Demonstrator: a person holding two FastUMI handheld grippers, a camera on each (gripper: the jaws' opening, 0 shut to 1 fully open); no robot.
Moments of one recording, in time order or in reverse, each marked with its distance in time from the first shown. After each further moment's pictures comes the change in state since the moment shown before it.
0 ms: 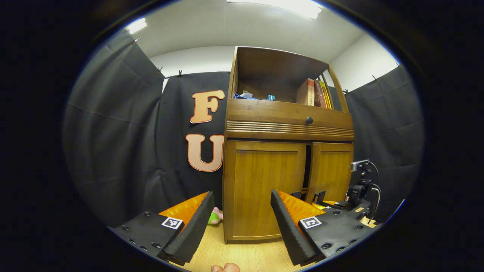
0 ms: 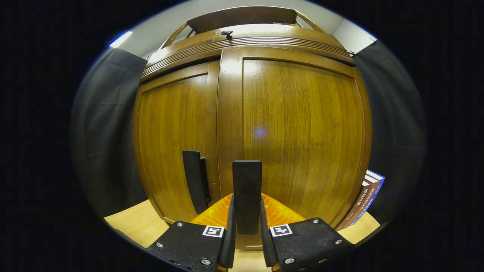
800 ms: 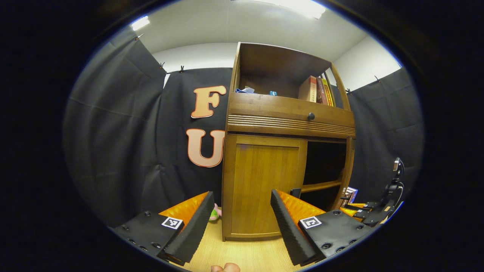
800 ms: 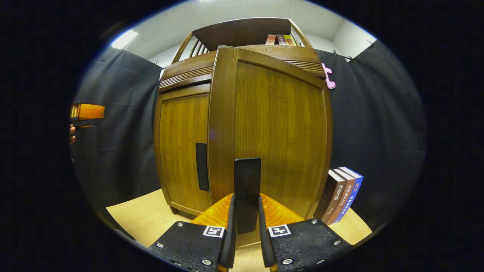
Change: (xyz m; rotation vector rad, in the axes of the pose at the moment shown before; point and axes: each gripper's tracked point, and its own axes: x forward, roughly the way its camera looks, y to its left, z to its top) left arm 0.001 0.001 -0.014 -0.021 0.025 0.003; right arm -0.106 -0.039 -0.003 -0.011 -0.025 0.021
